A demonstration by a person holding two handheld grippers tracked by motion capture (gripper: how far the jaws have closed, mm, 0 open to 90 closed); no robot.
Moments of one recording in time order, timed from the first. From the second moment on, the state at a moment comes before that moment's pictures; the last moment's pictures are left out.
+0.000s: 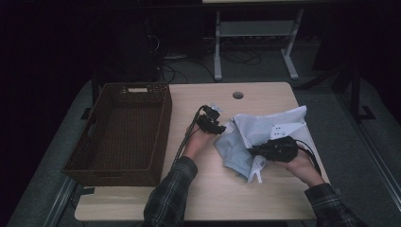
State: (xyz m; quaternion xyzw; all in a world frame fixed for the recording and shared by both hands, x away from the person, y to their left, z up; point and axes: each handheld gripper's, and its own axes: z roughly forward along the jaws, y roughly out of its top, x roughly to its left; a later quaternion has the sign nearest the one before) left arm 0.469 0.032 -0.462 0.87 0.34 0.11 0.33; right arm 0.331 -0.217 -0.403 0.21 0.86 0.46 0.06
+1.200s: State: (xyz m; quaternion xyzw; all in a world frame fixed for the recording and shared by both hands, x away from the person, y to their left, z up) left arm 0.347 0.095 -0.441 0.86 0.36 0.06 0.35; right arm 0.351 -0.245 -0.411 0.28 0.84 0.45 0.10
